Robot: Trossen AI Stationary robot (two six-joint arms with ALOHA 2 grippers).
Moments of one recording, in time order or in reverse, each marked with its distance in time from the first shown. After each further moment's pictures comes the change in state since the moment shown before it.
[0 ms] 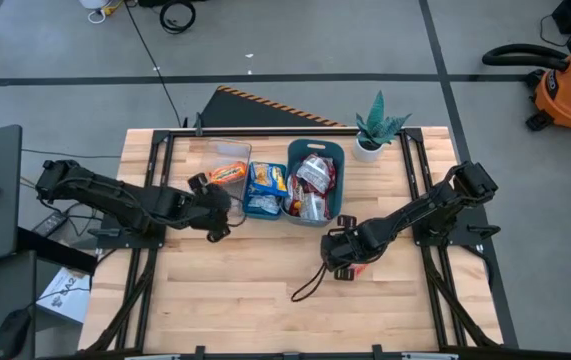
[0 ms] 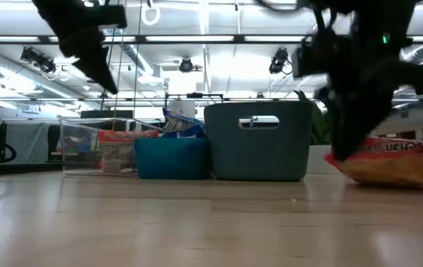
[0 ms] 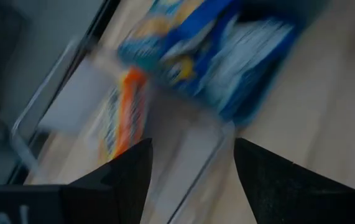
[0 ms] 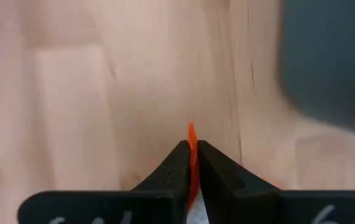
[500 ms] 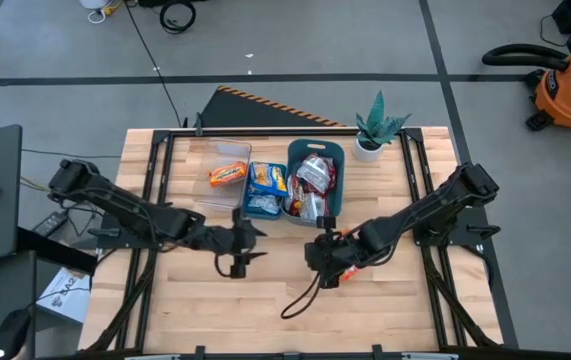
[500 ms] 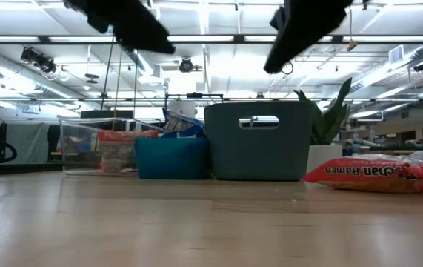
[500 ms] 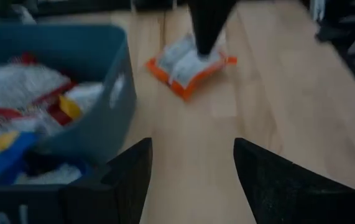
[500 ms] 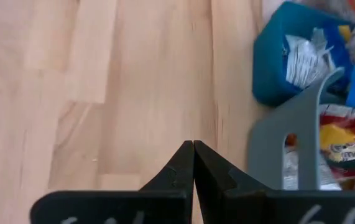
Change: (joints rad) left arm -0.147 0.144 -0.061 0.782 0.283 0.291; right arm 0.056 0.000 0.264 0.055 0.156 -0.226
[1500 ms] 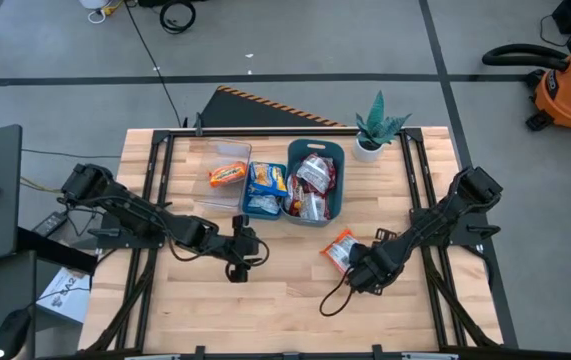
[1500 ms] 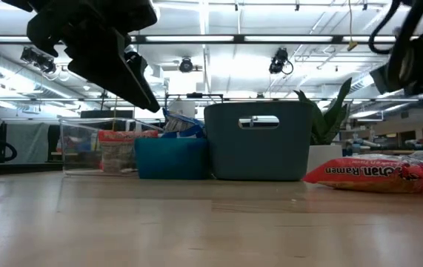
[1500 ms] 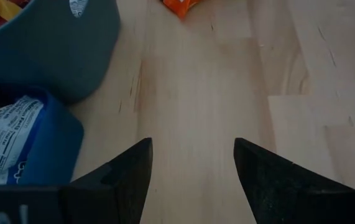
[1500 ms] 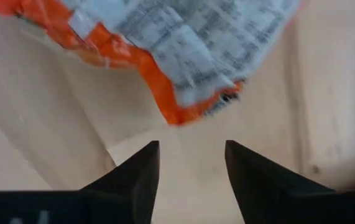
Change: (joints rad) left arm -0.009 0.149 0.000 -0.116 0.041 -0.072; right arm 0.153 0.000 -0.276 -0.439 -0.368 0.738
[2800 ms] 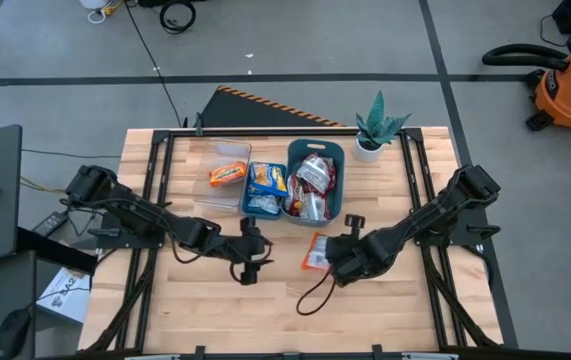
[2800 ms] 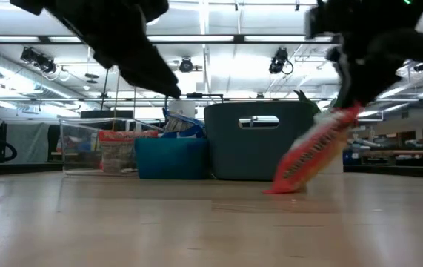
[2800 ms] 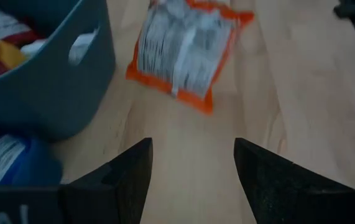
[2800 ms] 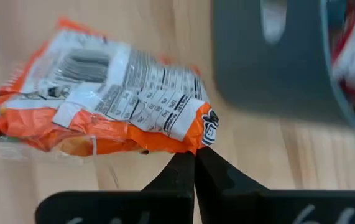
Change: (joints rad) left arm 0.004 0.033 0.000 0.191 -0.004 -0.056; right arm -0.089 0.000 0.137 0.131 0.453 -0.348
